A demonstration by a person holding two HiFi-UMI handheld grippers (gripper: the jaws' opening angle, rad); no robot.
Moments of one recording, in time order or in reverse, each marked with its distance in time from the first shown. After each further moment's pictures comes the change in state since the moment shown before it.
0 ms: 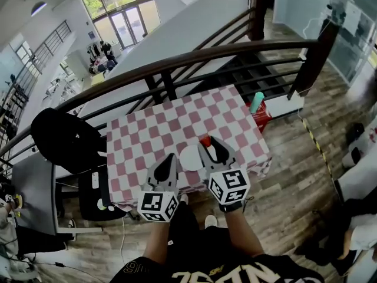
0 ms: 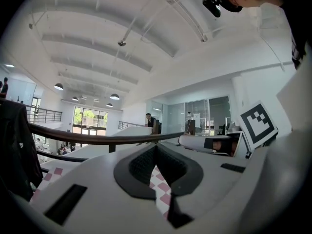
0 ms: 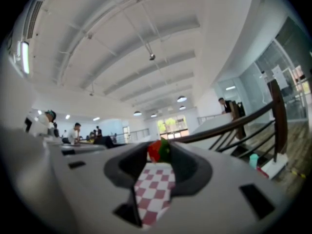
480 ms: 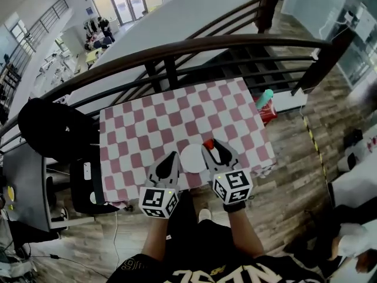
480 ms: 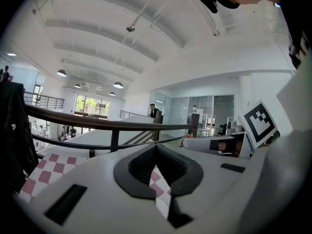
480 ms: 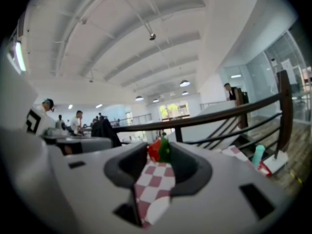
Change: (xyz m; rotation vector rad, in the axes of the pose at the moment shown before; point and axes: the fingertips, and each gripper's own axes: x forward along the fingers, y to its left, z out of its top) left arm 0.068 0.042 -0.064 -0.093 0.116 0.006; right arm 0.061 -0.044 -0.066 -0.018 0.206 0.032
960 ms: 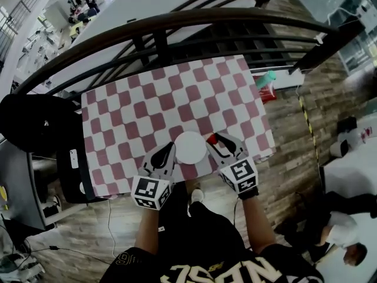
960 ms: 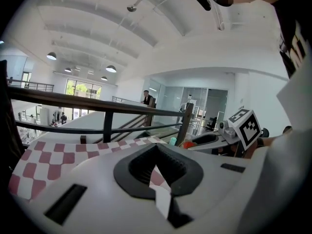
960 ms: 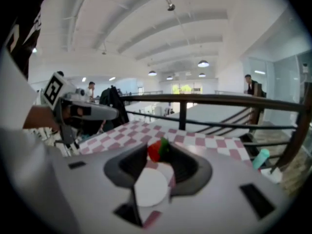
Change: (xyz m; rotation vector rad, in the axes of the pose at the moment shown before) left arm 0.035 0.042 -0.064 -0.033 0.154 -0.122; right arm 0.037 -0.027 -0.093 -0.200 0.300 0.104
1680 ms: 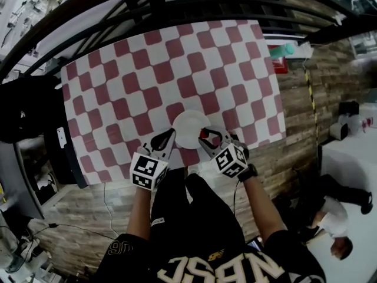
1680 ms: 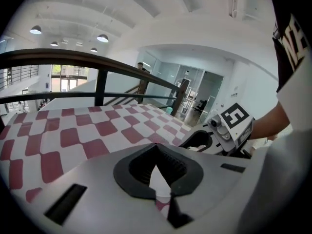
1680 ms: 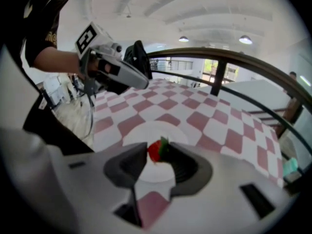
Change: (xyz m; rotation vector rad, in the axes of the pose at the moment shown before) left arm 0.046 0.037 -0.134 -0.021 0.311 -0.140; right arm 0.080 0.038 -0.153 -0.281 0.380 0.248
